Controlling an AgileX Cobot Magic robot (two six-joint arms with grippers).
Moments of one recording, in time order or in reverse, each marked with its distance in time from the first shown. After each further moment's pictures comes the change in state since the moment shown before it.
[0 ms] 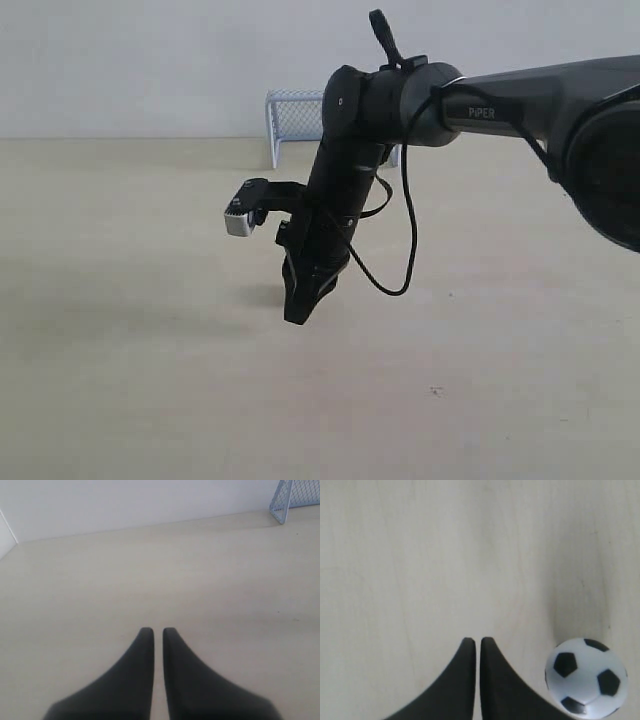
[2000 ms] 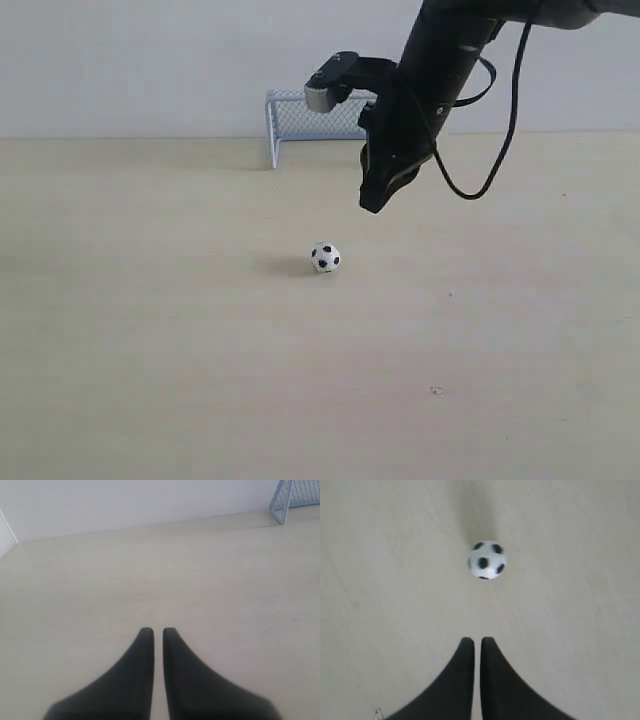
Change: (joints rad) left arm 0.000 0.000 0.000 0.000 0.000 0.000; right arm -0.164 -0.233 0.000 -0.153 0.000 0.169
